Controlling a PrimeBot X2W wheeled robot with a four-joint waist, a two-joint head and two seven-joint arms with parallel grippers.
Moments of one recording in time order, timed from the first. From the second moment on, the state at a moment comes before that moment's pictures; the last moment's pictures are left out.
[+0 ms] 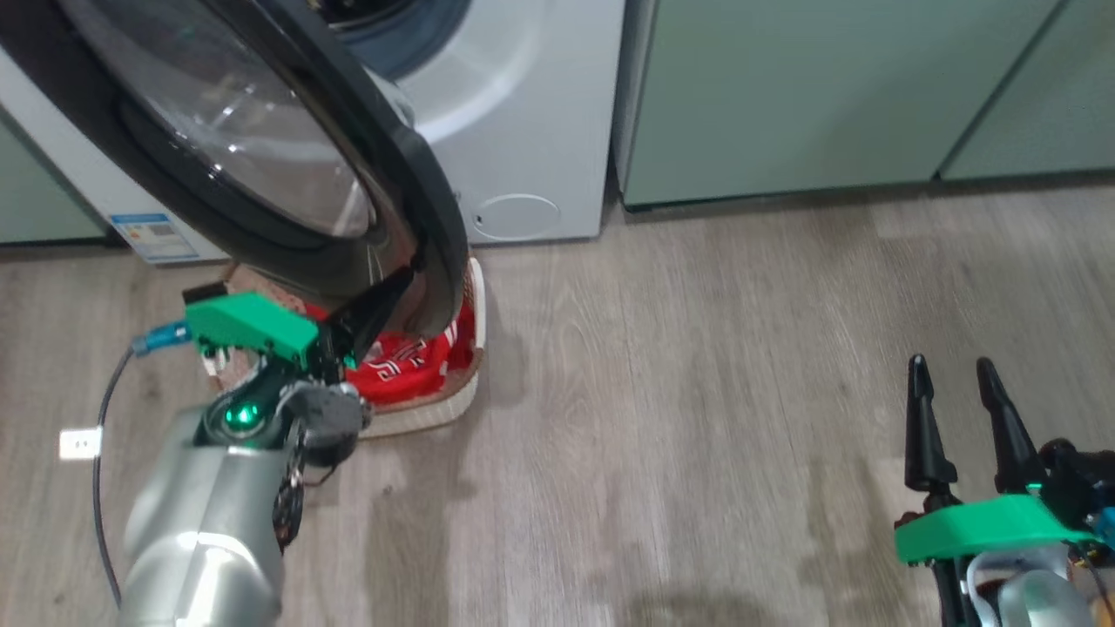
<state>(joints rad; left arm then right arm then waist) -0.57 0.05 0.01 0.76 -1.58 -0.12 0.57 -0.06 -0.06 -0.02 0.20 0.26 0.13 -0.26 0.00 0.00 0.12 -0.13</state>
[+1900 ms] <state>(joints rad) -0.52 0.10 0.08 0.87 -1.54 -0.12 0.24 -0.07 -0.05 -0.03 0.21 0.28 0.13 -0.26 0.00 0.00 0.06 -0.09</state>
